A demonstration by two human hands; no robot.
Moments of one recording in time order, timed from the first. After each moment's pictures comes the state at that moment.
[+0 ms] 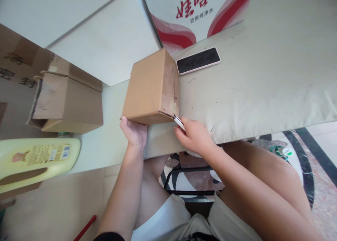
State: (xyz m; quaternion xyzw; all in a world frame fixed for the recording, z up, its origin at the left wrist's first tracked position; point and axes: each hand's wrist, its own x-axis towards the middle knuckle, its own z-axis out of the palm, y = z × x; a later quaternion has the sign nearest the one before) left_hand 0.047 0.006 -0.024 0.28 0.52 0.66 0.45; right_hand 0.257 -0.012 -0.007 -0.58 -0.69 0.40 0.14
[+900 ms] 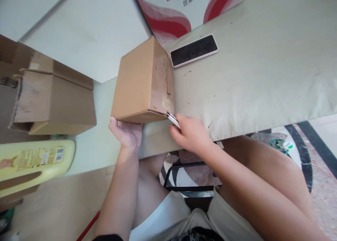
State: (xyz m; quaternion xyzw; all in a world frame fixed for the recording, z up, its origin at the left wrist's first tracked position) left_hand 0.046 0.004 -0.026 0.29 0.53 0.66 0.45; right_hand 0.256 -0.010 -0.007 -0.58 -0.69 0.40 0.14
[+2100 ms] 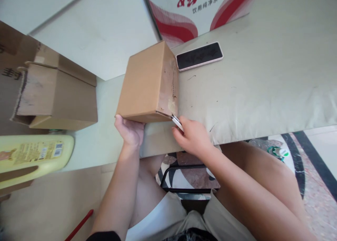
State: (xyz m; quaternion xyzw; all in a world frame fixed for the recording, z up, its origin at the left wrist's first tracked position) left_hand 0.044 0.006 -0.030 0.30 0.53 0.65 0.45; right_hand 0.255 -0.012 -0.004 -0.59 -0.69 0.40 0.14
